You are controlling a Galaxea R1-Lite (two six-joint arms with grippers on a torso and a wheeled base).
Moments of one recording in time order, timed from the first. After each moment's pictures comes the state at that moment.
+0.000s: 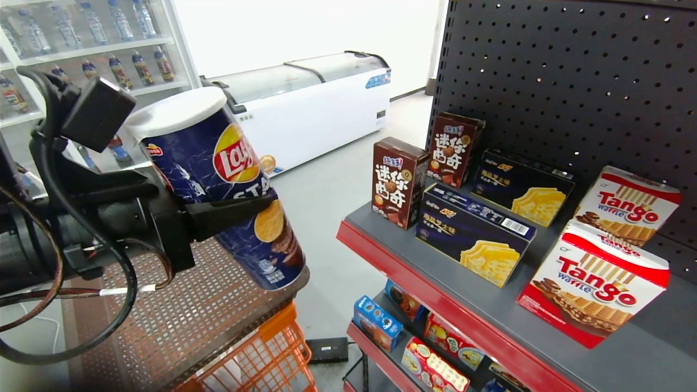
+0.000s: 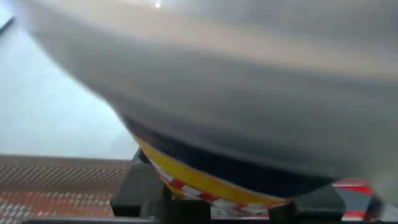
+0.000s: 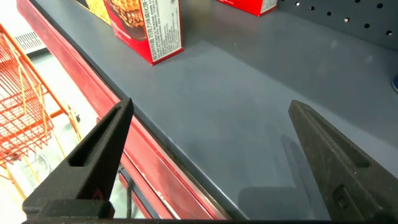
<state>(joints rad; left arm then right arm) -0.35 1.32 -0.80 -0.43 -0.49 0.03 0.00 0.00 0.00 0.00 0.04 0.00</state>
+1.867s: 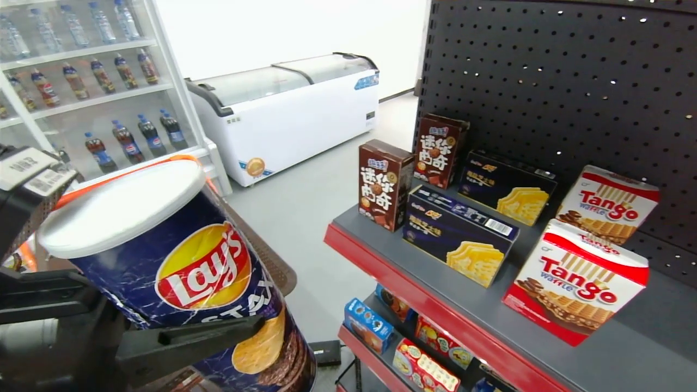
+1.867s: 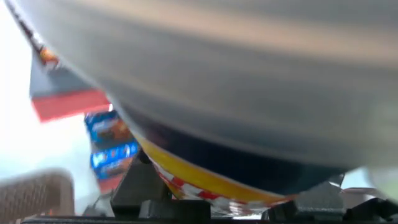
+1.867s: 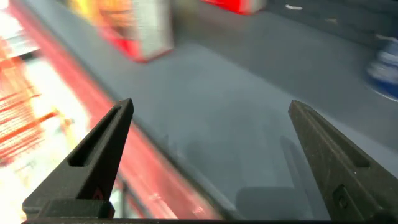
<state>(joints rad) -0.46 1.15 -0.64 -0.33 -0.71 0.06 0.00 0.00 0.00 0.00 0.04 0.00</state>
